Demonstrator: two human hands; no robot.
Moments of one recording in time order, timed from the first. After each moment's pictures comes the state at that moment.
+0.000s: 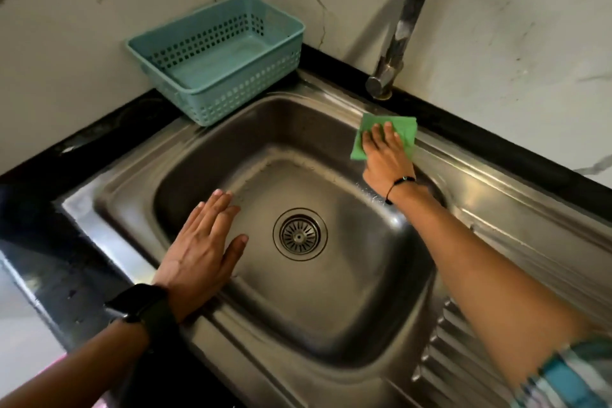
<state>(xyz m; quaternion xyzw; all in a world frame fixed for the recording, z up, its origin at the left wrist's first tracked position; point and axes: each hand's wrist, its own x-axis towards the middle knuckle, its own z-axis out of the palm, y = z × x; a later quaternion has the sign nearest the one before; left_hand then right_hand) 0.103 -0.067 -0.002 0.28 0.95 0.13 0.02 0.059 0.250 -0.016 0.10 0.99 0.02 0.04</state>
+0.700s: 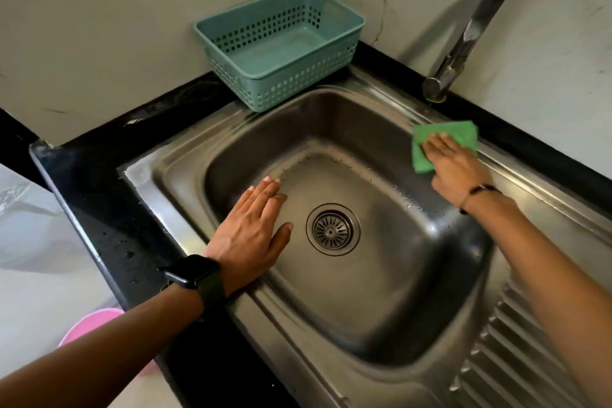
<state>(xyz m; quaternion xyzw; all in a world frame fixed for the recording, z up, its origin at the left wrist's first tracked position) 0.105 -0.068 0.000 0.29 0.94 0.15 0.01 0.071 0.283 -0.008 0.06 0.99 0.05 0.08</state>
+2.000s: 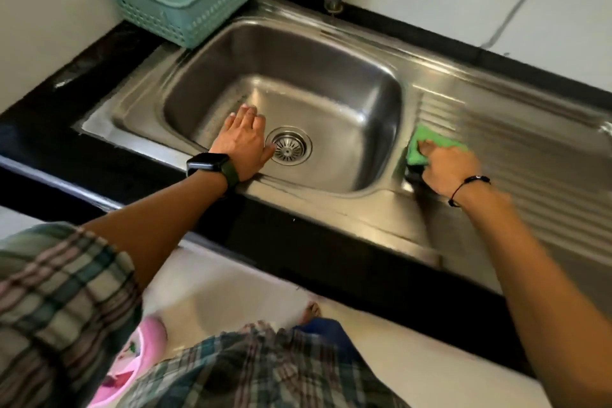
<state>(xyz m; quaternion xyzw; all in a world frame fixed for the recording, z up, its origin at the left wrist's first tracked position) 0.108 -0.068 -0.007 0.41 0.91 0.06 0.07 0.322 0.165 0.036 0.36 0.92 0.00 0.14</state>
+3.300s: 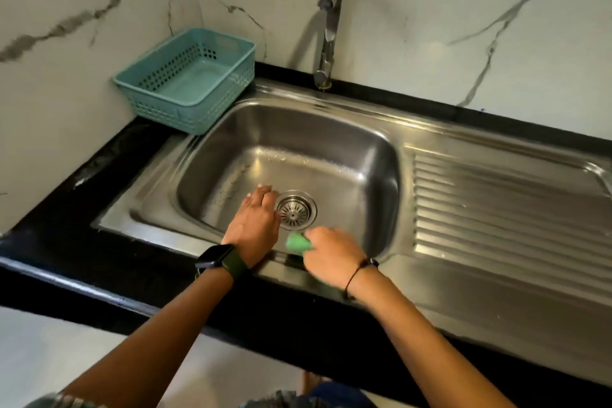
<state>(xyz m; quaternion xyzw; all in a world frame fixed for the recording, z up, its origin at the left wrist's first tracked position) 0.105 -0.071 -0.005 0.42 0.88 0.21 0.08 0.232 0.004 0.071 0.28 0.91 -0.27 0.16</state>
